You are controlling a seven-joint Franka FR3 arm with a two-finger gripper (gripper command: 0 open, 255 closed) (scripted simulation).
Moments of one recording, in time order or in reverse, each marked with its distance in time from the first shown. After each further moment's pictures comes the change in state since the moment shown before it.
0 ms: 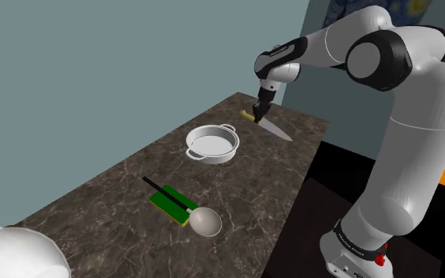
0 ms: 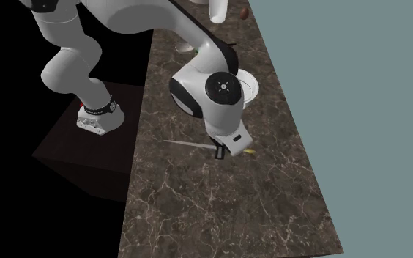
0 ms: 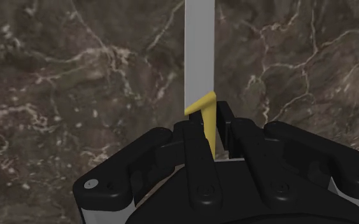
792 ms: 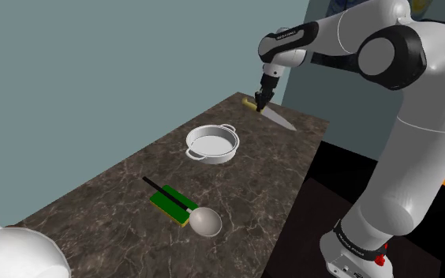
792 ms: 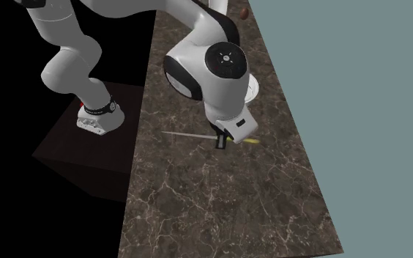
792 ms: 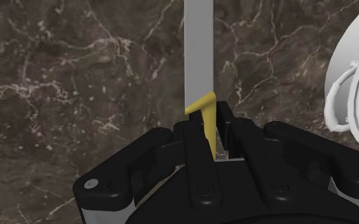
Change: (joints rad) arm 0.003 -0.062 -0.012 0.084 -0.042 -0.137 0.045
